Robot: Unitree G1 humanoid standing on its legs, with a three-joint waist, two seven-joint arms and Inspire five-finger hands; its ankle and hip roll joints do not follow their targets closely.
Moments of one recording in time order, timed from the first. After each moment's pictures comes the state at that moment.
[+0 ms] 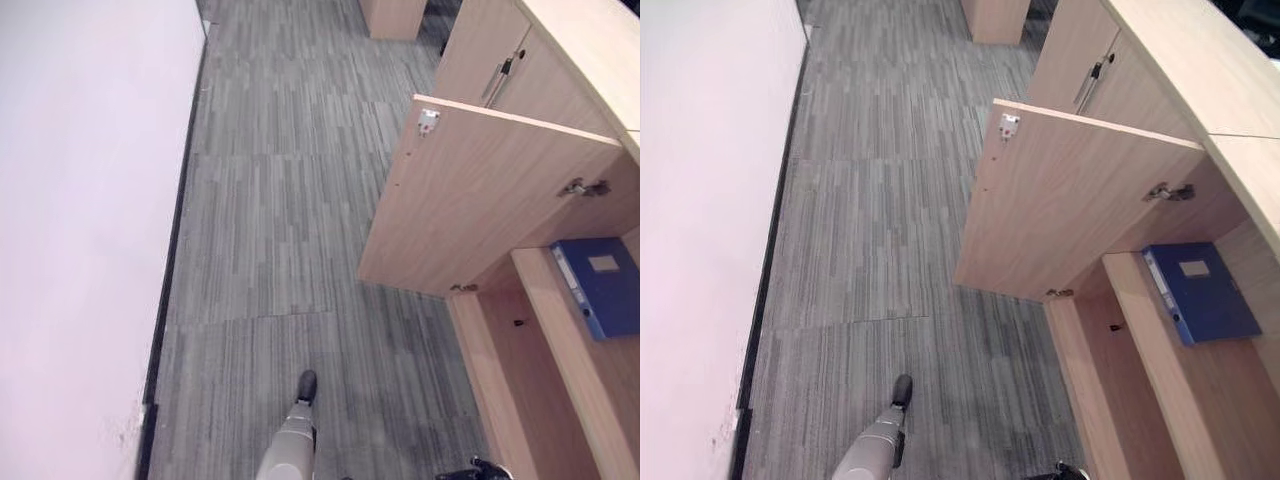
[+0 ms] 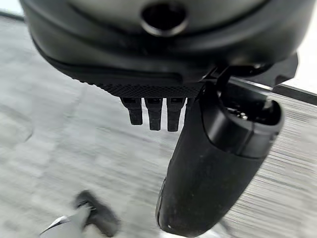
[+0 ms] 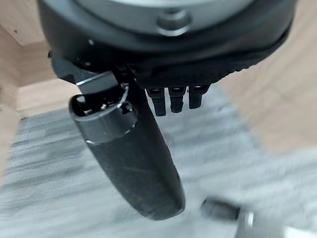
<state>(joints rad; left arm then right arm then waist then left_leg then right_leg) 0.03 0.19 0.03 1.33 -0.45 -0.09 0.12 -0.12 -0.23 0.18 1.33 0.32 -0.01 -0.11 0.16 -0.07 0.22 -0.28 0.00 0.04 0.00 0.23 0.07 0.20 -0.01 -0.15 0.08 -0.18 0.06</state>
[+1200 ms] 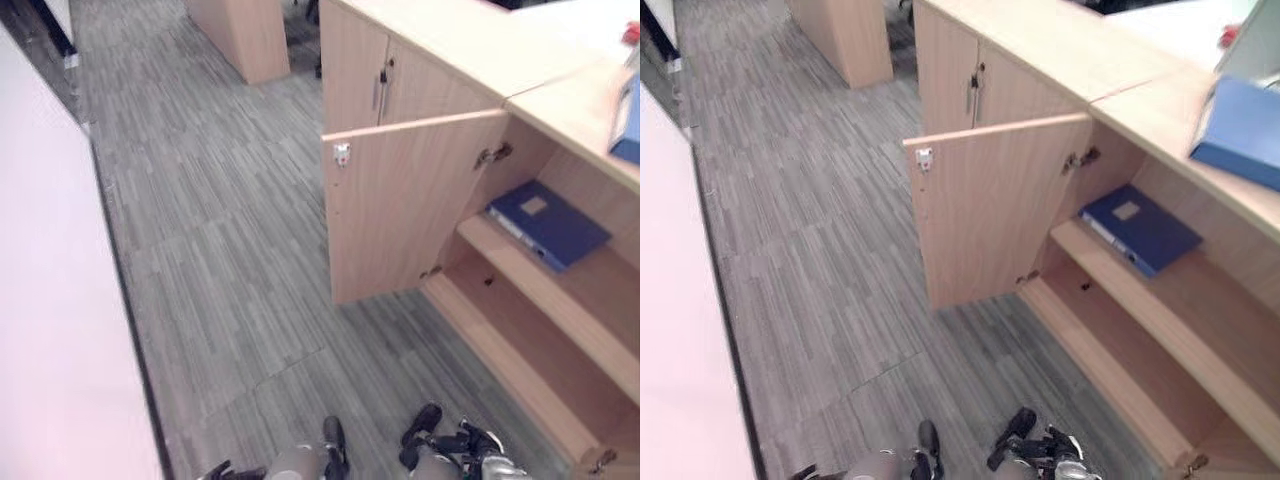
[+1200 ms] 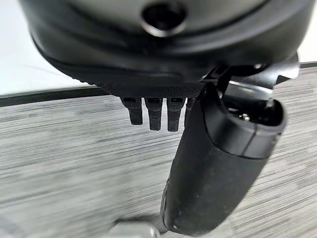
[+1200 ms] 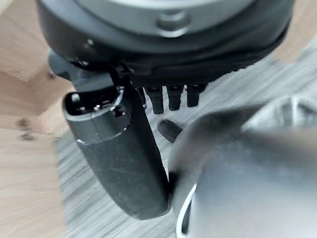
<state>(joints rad) 0.00 0.22 0.03 1.28 -0.37 -0.07 0.12 -0.10 -0.20 0.06 1.22 0.28 0.01 -0.12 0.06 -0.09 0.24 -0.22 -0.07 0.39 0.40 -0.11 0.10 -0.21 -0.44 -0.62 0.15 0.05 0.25</state>
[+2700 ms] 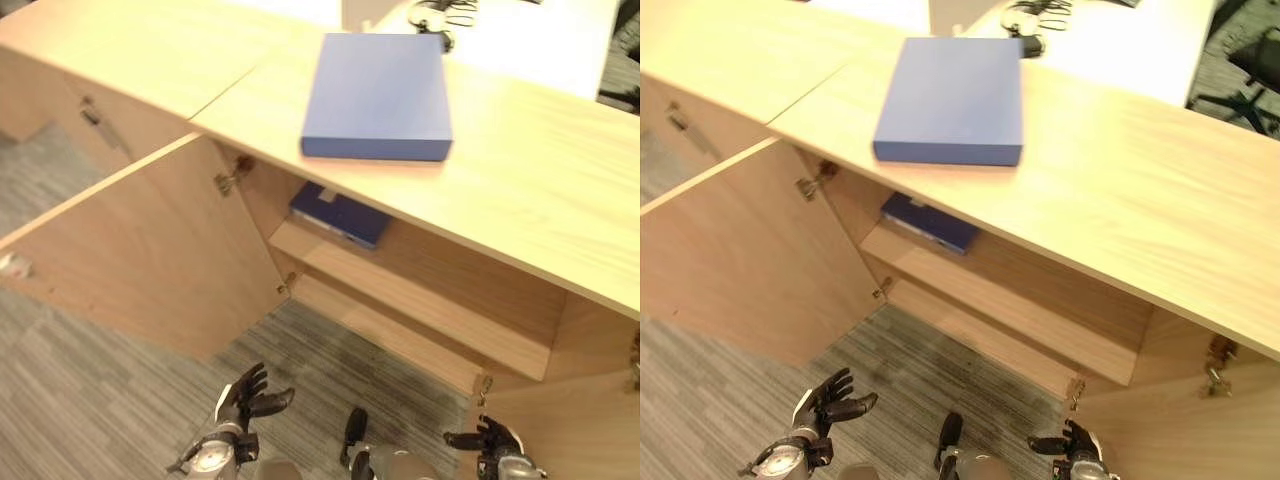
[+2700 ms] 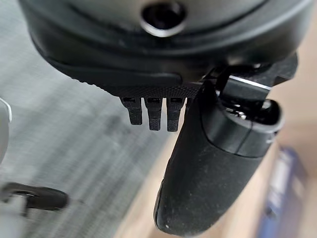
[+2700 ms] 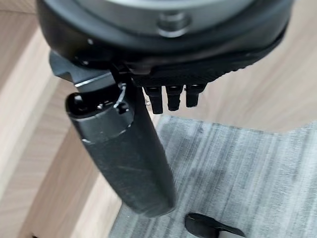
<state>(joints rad) 0.14 0.30 -0.17 0.51 -0.42 -0.03 0.09 -0.05 -0.33 0.15 1.10 0.33 0.01 -0.16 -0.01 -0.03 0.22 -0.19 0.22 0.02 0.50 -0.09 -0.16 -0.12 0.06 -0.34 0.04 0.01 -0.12</state>
